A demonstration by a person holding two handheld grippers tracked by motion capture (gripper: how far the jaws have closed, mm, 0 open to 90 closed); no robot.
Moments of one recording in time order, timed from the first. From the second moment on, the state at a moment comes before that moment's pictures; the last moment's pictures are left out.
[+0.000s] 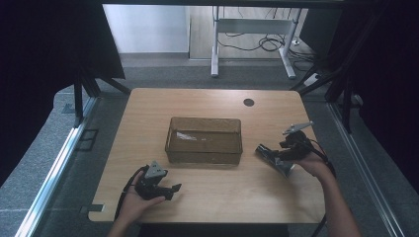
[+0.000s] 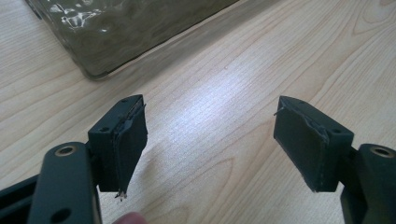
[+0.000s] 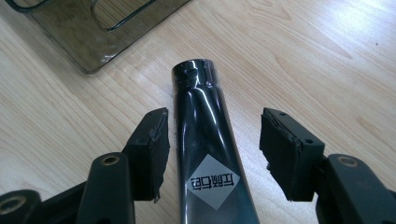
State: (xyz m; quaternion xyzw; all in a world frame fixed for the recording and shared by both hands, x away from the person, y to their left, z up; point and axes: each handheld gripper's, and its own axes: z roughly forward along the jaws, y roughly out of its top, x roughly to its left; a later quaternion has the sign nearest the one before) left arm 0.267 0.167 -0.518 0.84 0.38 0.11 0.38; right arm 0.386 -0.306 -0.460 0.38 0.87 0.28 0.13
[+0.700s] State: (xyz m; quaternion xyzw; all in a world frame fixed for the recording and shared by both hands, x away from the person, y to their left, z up) left arm 0.267 0.169 -0.516 0.84 0.38 0.12 0.38; right arm 0.409 -0.278 -0.473 0.34 0.92 0.17 0.11
